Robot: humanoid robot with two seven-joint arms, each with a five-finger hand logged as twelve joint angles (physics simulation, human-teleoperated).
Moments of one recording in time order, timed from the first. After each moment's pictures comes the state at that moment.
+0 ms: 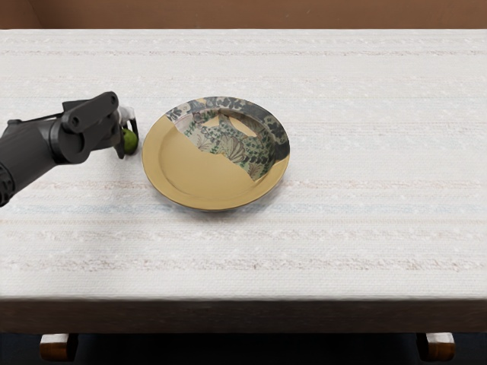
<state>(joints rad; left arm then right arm) -1.29 0.08 0.25 -0.38 0.90 -0.27 0.40 0.02 0.00 0.15 0.17 0.11 0.12 -0.26</state>
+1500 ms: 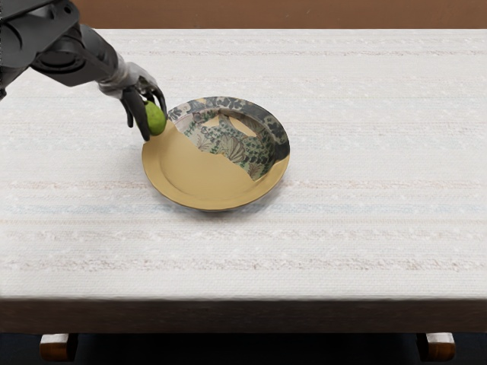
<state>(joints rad) -1.60 0.27 0.19 -0.68 0.50 -0.62 0.54 0.02 0.00 0.14 0.17 0.11 0.12 -0.26</state>
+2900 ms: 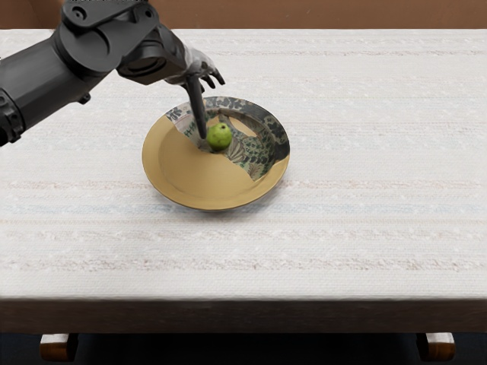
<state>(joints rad) -1.61 0.00 0.17 -0.50 0.42 -0.44 0.55 0.02 0.00 0.14 0.17 0.11 0.12 -0.26</state>
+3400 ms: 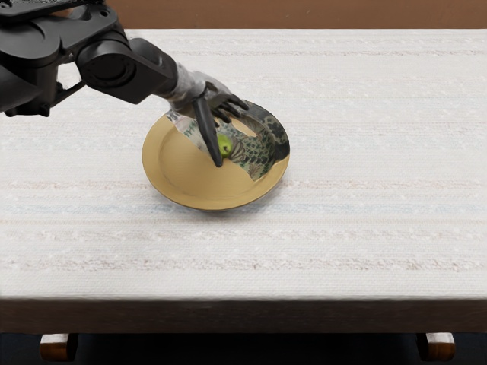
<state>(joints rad) -1.61 0.23 0.12 -0.88 0.11 -0.44 0.55 0.02 0.00 0.14 0.18 0.11 0.12 -0.26</state>
